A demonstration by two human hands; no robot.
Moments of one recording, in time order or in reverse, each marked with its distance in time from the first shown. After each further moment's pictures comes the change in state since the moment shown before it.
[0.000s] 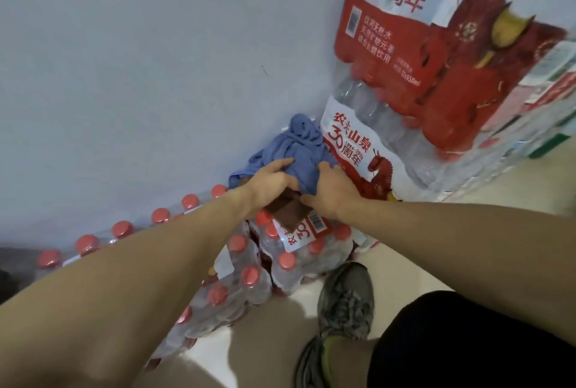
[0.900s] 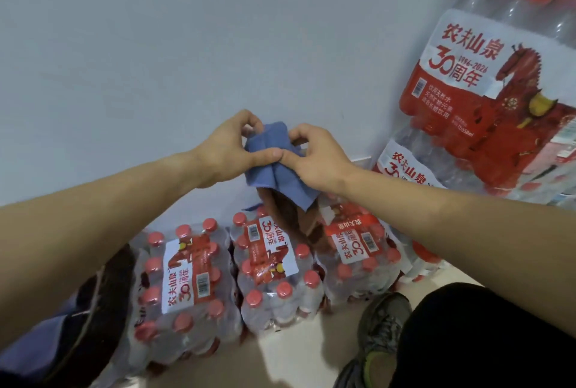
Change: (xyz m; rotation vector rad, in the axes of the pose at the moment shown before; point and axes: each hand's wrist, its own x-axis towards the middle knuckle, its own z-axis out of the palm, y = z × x) left_hand -0.178 0.076 -0.165 0.432 0.360 0.412; right_hand -0.070 -0.176 -0.055 0.550 0.165 -0.625
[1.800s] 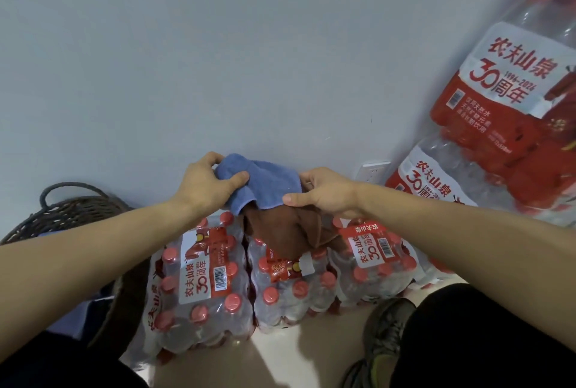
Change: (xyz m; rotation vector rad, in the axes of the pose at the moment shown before) left_hand -0.038 -0.102 -0.016 -0.096 0.271 -0.283; right_hand 0.004 0.025 0.044 0.243 -0.471 0.470
